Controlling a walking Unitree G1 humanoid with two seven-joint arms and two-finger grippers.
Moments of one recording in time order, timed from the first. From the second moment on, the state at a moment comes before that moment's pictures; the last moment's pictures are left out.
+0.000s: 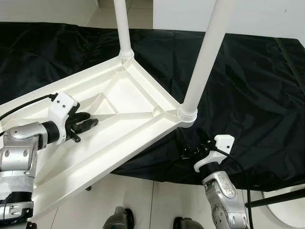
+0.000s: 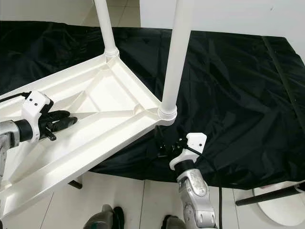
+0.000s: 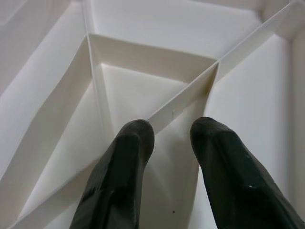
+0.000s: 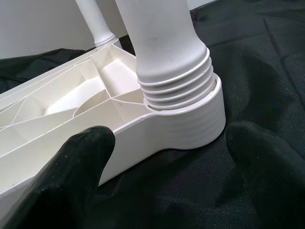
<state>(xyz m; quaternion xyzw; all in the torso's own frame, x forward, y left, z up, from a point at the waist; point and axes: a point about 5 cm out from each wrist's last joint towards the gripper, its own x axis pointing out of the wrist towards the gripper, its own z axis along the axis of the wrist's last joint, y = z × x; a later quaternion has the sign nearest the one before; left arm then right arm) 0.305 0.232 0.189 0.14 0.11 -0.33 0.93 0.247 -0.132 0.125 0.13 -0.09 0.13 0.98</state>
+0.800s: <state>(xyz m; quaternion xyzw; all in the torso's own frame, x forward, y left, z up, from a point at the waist) 0.290 0.217 0.174 0.16 0.15 -0.38 0.90 0.247 -0.131 0.122 0.13 -0.08 0.13 0.98</state>
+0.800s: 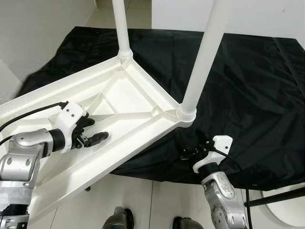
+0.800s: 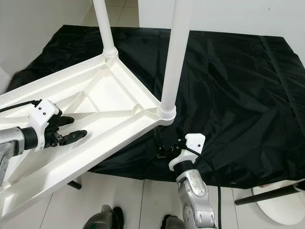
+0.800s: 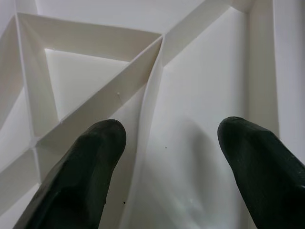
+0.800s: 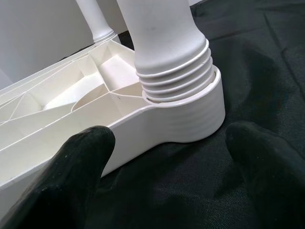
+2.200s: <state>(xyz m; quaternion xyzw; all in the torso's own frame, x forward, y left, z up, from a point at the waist) 0.323 0.171 0.163 0.18 0.14 -0.44 0.87 0.249 -0.144 0.123 0.13 -0.09 0.09 0.98</state>
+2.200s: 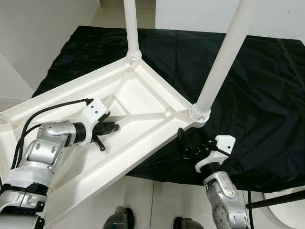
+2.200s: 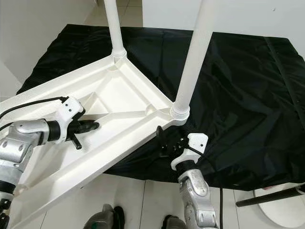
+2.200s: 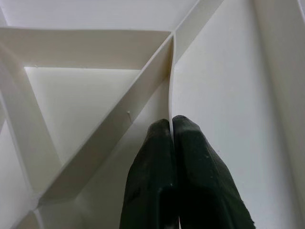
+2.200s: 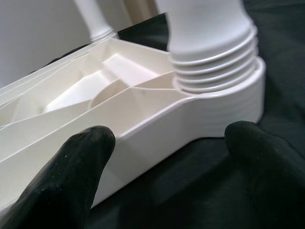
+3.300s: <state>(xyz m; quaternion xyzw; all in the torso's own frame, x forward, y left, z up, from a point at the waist) 0.362 0.126 0.170 0.24 0.10 -0.49 0.83 0.247 -0.143 0.129 0.13 -0.10 0.08 0.98</state>
